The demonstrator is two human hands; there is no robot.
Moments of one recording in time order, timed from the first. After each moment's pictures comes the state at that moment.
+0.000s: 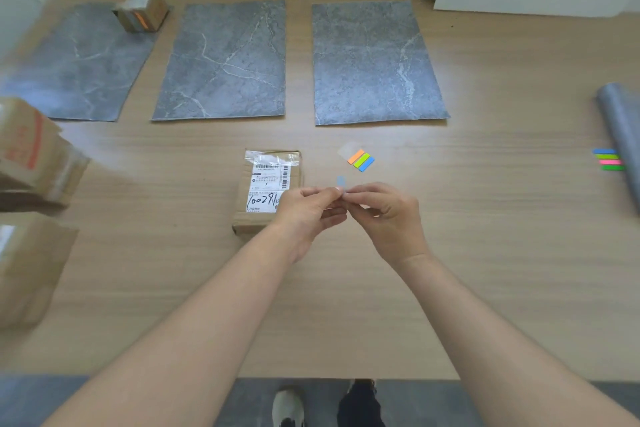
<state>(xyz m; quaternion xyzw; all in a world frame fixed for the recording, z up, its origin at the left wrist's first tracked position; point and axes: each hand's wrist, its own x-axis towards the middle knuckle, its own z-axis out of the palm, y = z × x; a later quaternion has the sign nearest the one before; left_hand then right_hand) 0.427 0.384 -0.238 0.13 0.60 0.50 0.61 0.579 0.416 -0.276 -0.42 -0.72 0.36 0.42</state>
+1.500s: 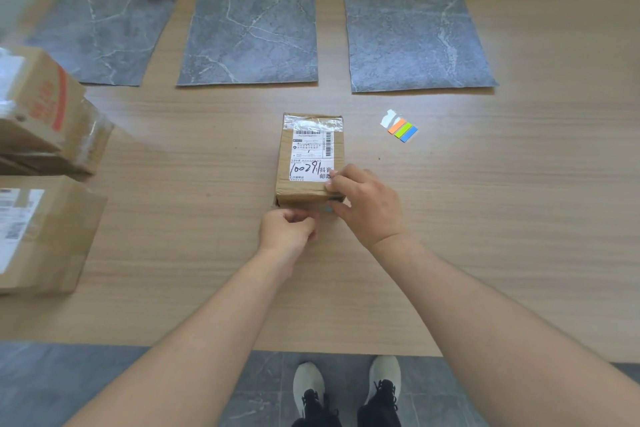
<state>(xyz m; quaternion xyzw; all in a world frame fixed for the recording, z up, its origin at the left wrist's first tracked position) 0.348 0.299 -0.323 0.14 0.75 0.44 0.47 0.481 0.378 -0.320 -0.42 -0.86 0.16 0.25</state>
